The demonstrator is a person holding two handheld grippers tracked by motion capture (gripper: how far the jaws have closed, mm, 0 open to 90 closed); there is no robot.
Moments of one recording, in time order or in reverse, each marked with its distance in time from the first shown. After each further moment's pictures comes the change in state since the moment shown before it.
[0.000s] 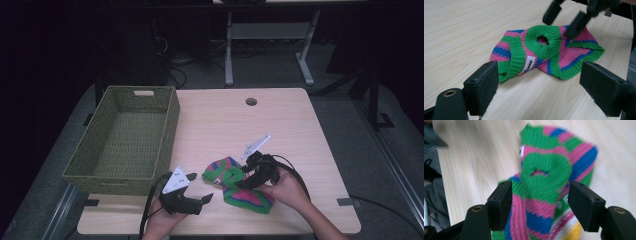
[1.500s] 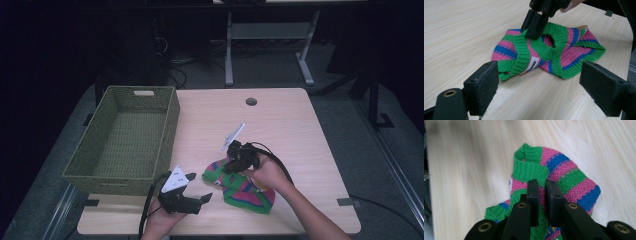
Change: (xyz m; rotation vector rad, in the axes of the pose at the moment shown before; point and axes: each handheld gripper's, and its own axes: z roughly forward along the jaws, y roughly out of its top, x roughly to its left) left arm 0.003 -0.001 -0.001 0.003 -0.003 -0.012; right arm -0.013 0.048 0.032 0.085 0.065 -0.111
